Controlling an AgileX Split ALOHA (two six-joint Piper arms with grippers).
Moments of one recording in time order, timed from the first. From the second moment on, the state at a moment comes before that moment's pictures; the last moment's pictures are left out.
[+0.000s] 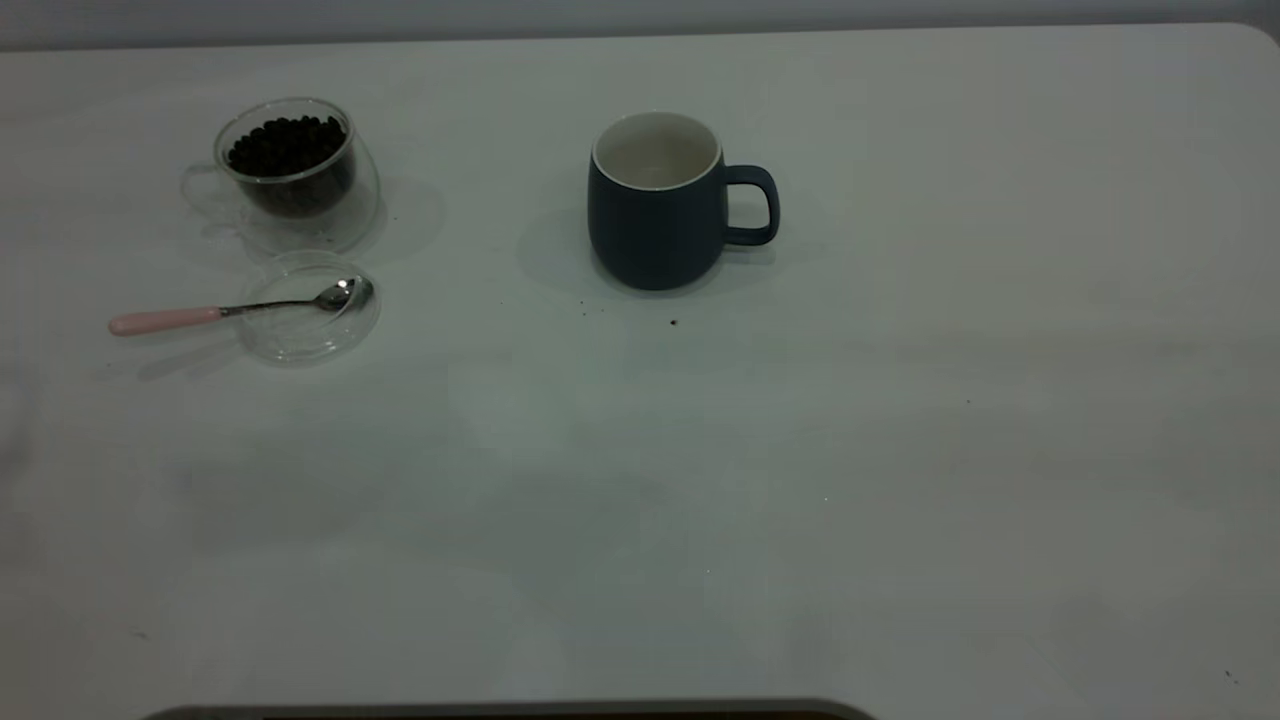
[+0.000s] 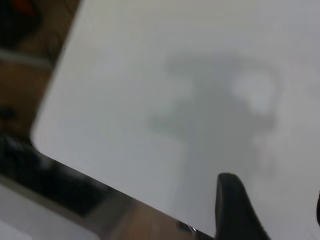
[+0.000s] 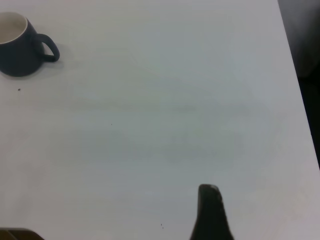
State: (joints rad) left arm 0.18 1.46 -0.99 0.28 0.79 -0.38; right arm 0.09 0.03 -0.47 -0.05 1.12 0.05
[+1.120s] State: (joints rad) left arm 0.62 2.34 -1.18 -1.09 0.86 1.22; right arm 0.09 0.03 -0.47 -0.05 1.12 0.05
